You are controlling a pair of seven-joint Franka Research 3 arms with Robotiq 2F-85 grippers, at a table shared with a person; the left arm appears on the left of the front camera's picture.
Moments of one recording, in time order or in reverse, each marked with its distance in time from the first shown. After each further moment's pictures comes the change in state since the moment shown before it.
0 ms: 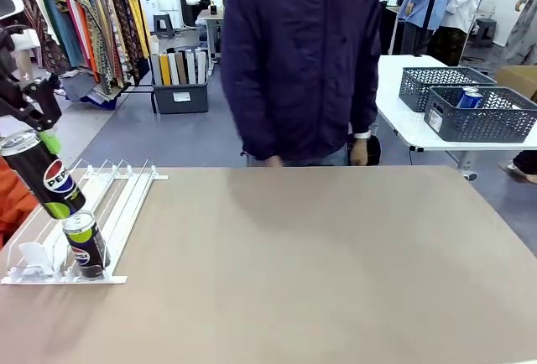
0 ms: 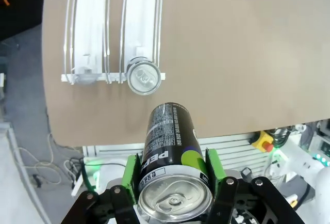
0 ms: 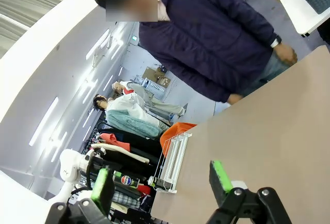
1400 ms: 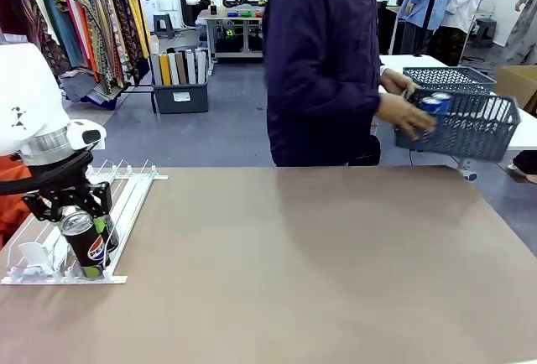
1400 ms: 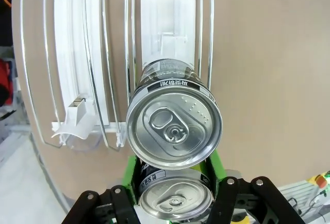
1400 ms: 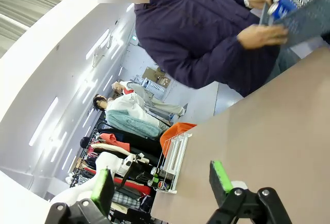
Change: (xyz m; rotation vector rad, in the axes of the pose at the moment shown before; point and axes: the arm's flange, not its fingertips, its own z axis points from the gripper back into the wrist) left arm 0.050 0.017 -0.200 0.195 0.062 -0.047; right arm 0.000 0.000 0.000 0.000 0.000 0.000
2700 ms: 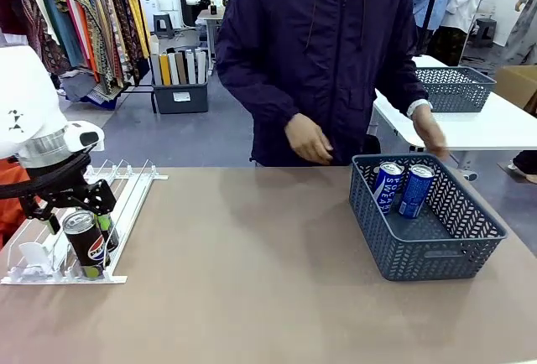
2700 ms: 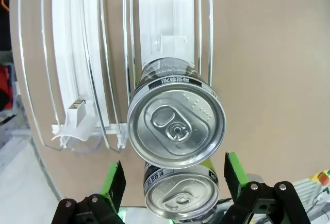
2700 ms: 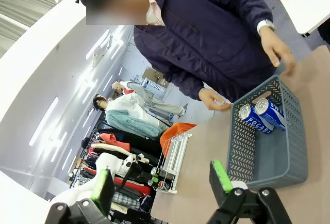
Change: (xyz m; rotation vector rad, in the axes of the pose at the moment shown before) left arm -0.003 0.003 -0.002 -0.004 -0.006 -0.022; right arm 0.000 0.000 0.000 0.000 0.000 0.000
